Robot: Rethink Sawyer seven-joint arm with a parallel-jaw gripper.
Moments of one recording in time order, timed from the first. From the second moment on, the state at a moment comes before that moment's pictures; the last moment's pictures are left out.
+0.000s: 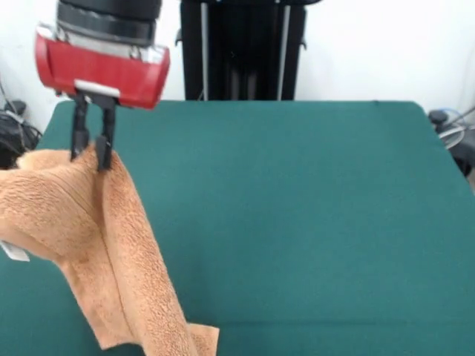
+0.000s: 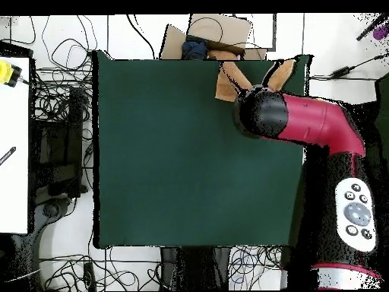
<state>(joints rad) -0.45 -0.68 0.12 1.33 -0.30 0.61 1.56</state>
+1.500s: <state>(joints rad) -0.28 -0.65 -0.04 1.63 -0.27 0.37 1.57</state>
